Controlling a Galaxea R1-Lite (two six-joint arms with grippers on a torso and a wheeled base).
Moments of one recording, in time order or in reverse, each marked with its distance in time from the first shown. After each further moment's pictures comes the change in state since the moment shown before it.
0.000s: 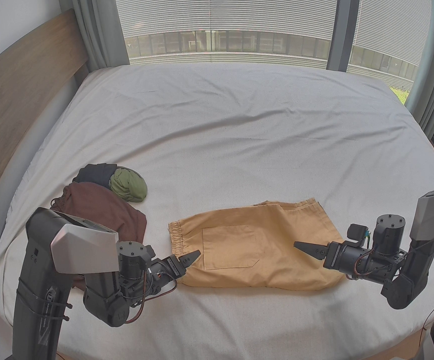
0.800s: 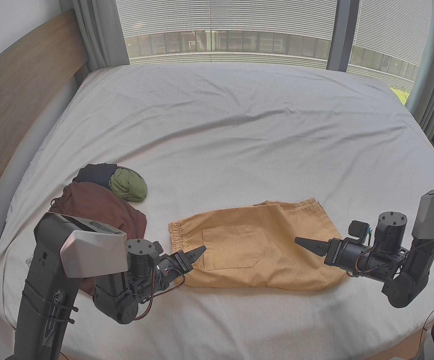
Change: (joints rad) left arm -0.022 0.043 -0.102 0.002 0.003 -0.019; right arm -0.001 -0.016 -0.009 0.000 -0.002 0.005
